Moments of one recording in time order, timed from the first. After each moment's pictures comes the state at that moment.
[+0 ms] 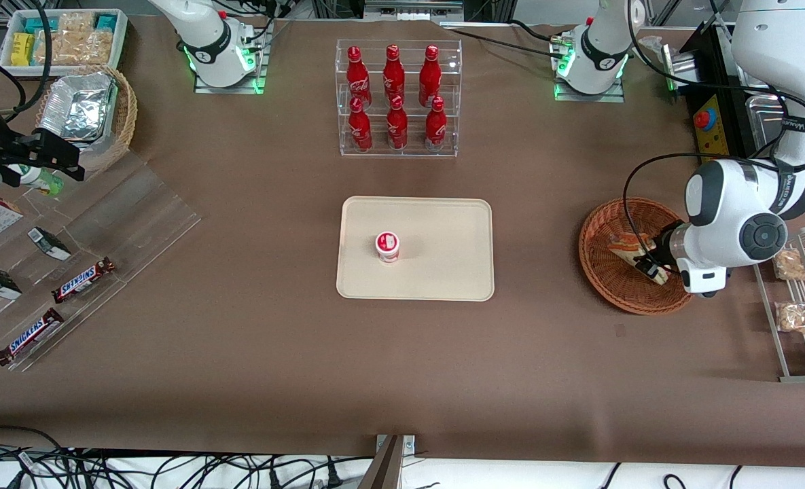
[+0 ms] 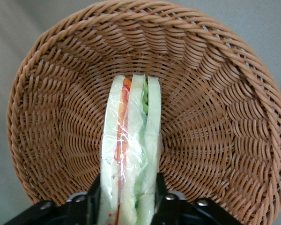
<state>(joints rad) 0.12 0.45 -0.08 -1.89 0.07 2.10 -0.94</state>
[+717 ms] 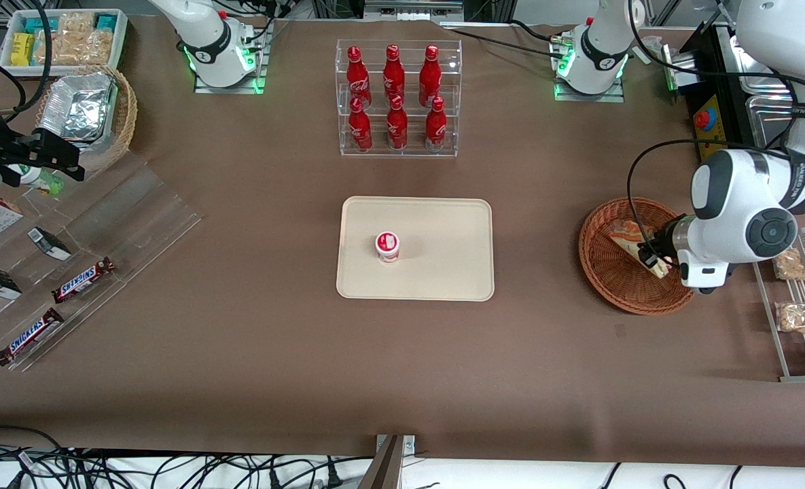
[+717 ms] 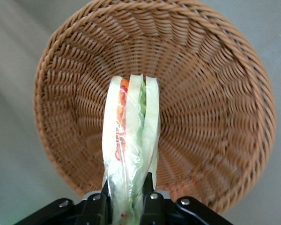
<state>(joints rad) 0.12 0.39 -0.11 -1.83 0.08 1.91 -0.81</state>
